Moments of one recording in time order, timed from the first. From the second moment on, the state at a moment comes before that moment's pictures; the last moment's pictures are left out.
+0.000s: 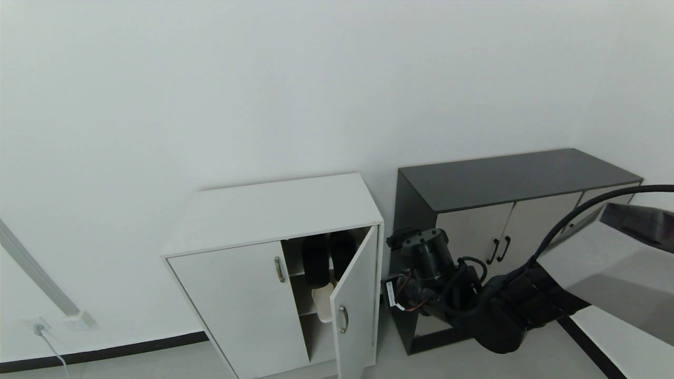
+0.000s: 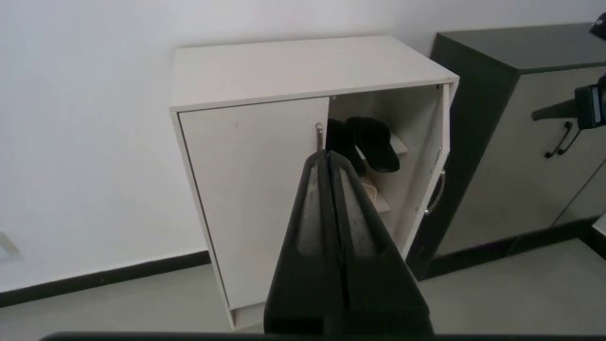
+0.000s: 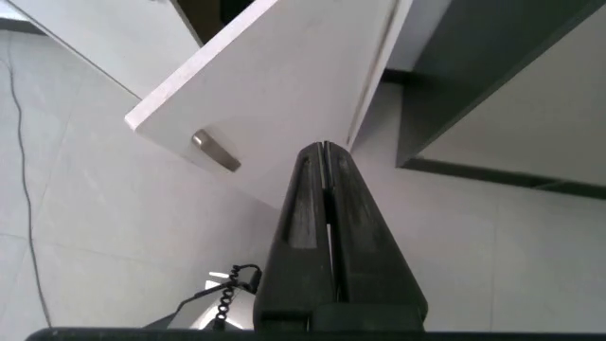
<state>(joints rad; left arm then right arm) 0.00 0.00 0.00 0.00 0.00 -0.01 0.74 2.15 -1.04 -0.57 -0.25 0.22</state>
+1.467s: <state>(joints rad) 0.00 0.00 0.00 0.00 0.00 -0.01 0.72 2.11 -0.83 -0.82 -0.17 0.18</state>
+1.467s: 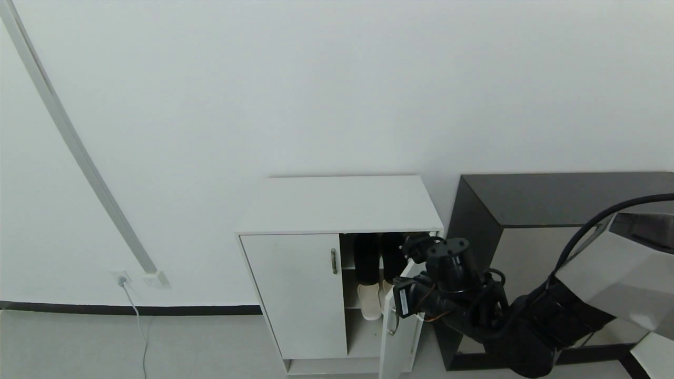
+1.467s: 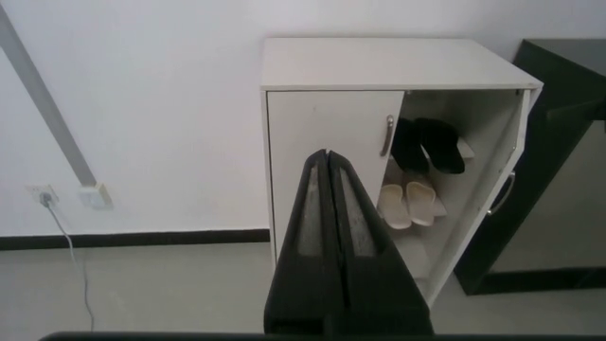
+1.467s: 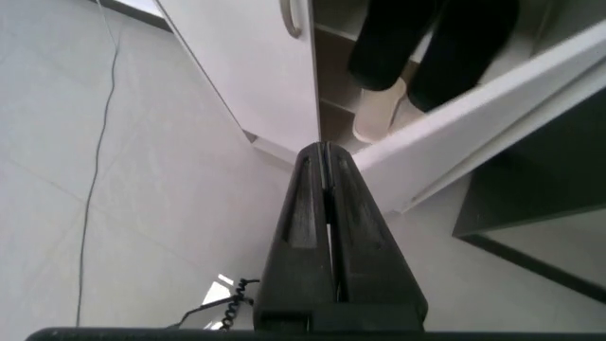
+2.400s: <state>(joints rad) 0.00 0.00 0.00 0.00 0.00 -0.01 0.73 2.15 -0.25 -1.42 -0.14 0.10</state>
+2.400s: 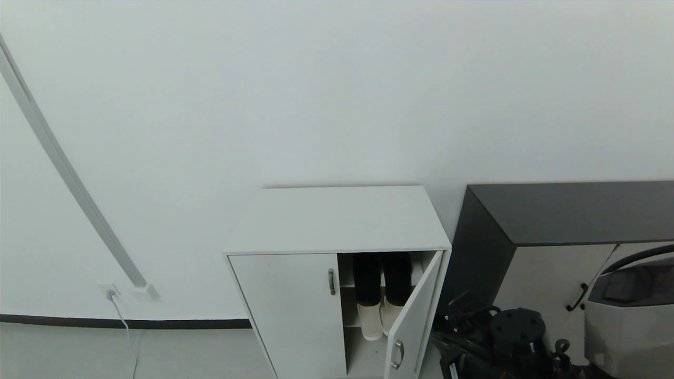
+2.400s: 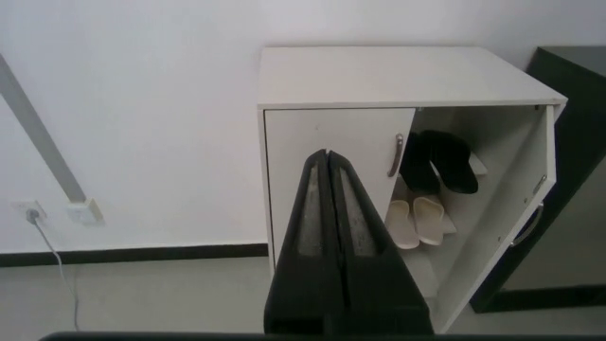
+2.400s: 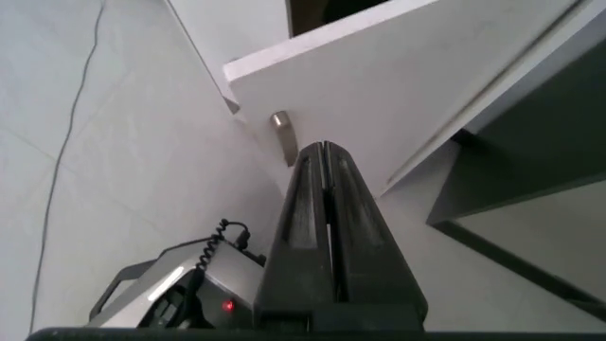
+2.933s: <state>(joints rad) 0.00 0.00 0.00 0.00 0.00 -0.01 0.70 2.37 -0.43 -1.46 -0.14 0.08</state>
